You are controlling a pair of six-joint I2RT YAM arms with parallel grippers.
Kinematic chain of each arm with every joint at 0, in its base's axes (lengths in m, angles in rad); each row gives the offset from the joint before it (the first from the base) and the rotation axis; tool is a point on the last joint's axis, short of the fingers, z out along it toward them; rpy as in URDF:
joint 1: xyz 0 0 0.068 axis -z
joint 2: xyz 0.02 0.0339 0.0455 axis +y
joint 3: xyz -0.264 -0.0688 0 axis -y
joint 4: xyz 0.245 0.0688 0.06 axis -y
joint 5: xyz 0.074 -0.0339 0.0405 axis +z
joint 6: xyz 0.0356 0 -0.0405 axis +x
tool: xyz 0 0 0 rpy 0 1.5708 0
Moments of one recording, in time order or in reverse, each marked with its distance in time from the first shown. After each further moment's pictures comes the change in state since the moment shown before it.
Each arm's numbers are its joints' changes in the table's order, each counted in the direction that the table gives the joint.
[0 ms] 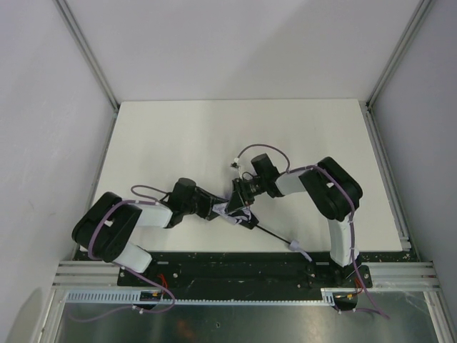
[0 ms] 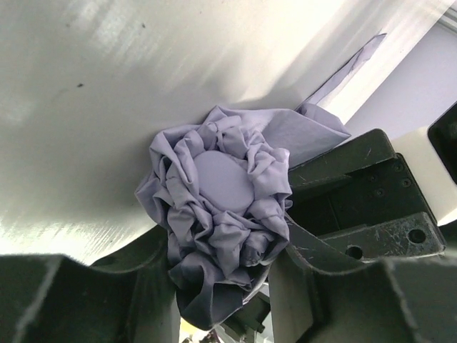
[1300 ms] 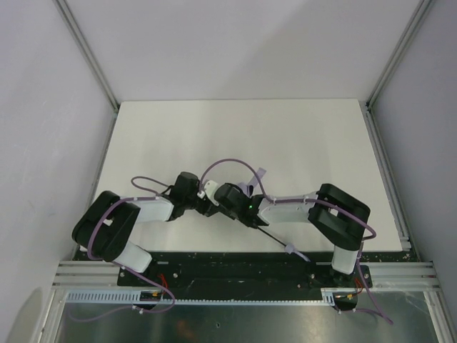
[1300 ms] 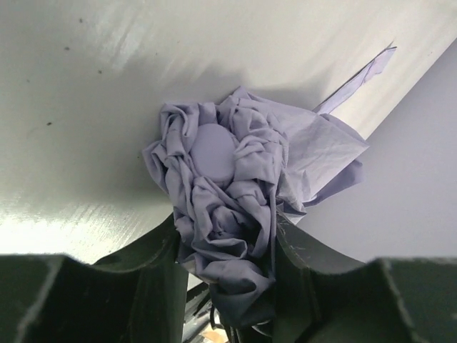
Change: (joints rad) left arm -0.017 -0.016 0.090 -0.163 0.021 0.117; right arm -0.469 -0.211 0.029 -0.270 -1.302 -0.590
